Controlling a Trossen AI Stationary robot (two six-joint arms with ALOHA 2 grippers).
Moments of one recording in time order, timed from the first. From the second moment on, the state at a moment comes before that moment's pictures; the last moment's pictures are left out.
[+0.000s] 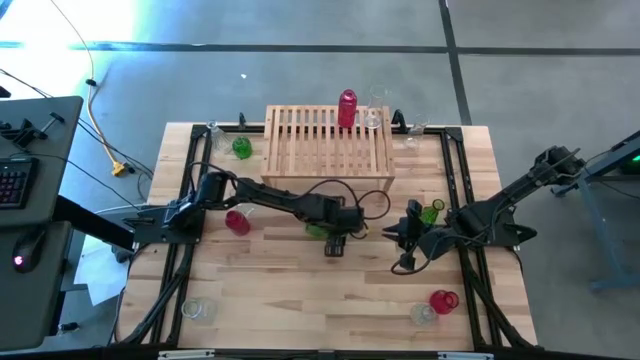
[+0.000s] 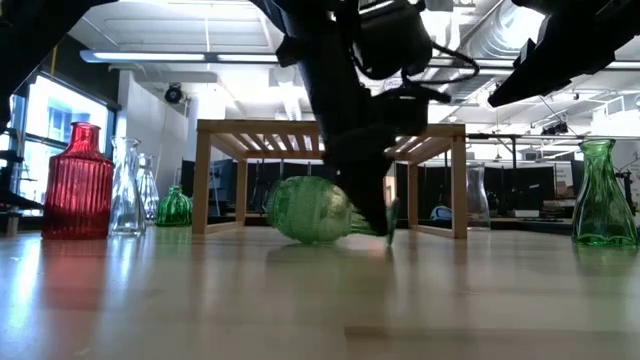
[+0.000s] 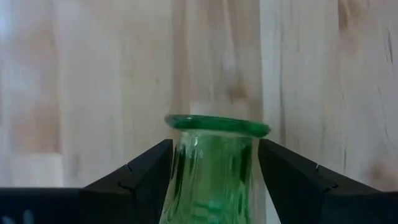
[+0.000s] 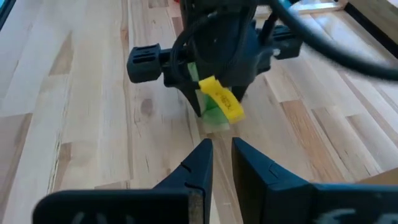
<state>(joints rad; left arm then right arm) -0.06 2.24 1.71 -0.68 -0.11 0.03 0.54 1.04 0.61 -0.33 0.59 0.47</state>
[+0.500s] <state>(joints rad) -0.09 2.24 1.71 -0.74 -0.12 0.13 0.54 1.04 0.61 -0.33 0.59 0.47</state>
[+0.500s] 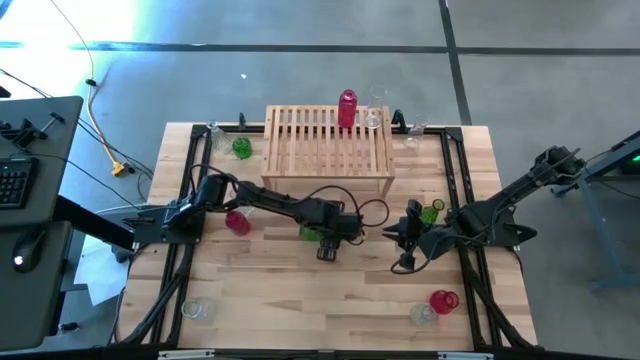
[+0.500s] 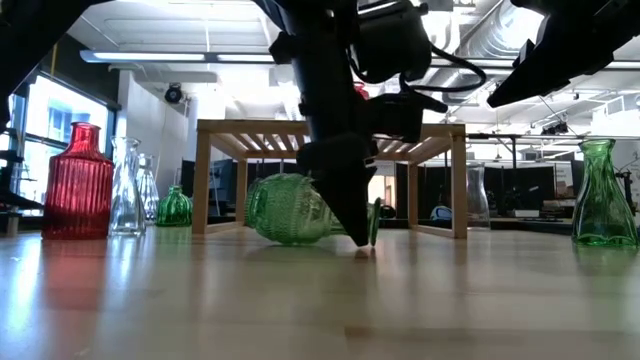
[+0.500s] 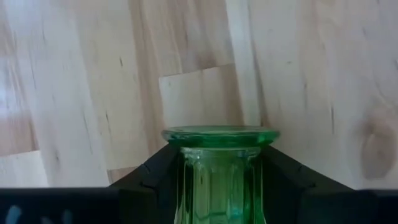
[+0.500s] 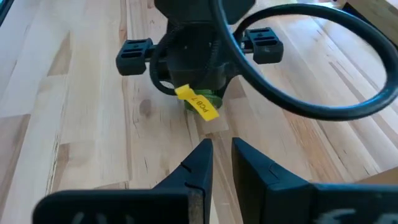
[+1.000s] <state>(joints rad) -0.18 1.99 1.70 -0.64 -0.18 0.01 0.54 1.04 0.61 -0.32 0.59 0.42</state>
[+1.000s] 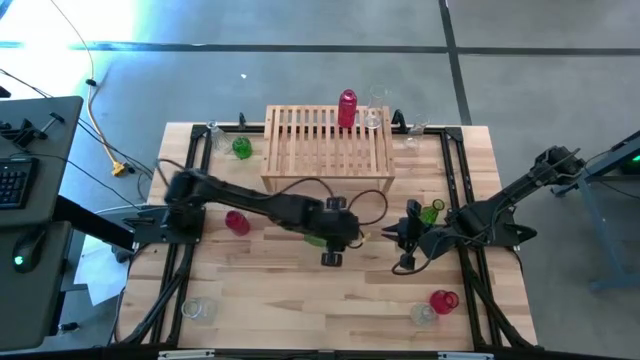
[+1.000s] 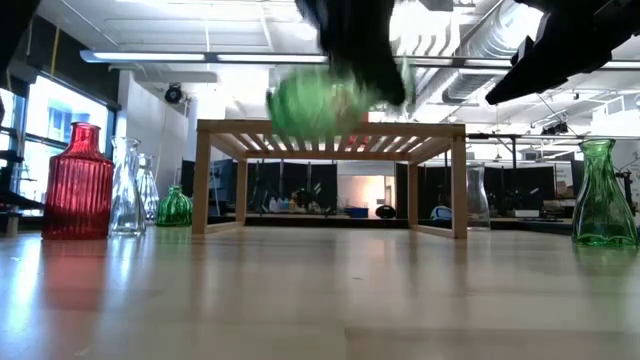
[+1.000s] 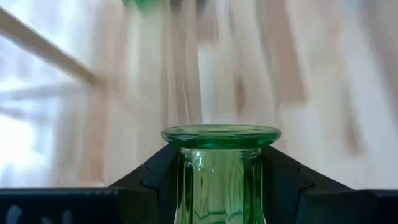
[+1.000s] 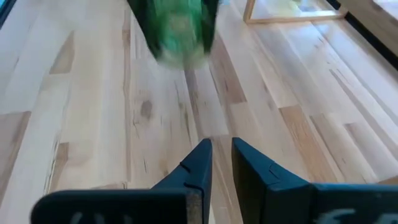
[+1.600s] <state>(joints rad) -0.01 1.24 0.90 0.35 -0.36 0.07 0.48 1.04 0.61 -0.03 0.60 0.15</state>
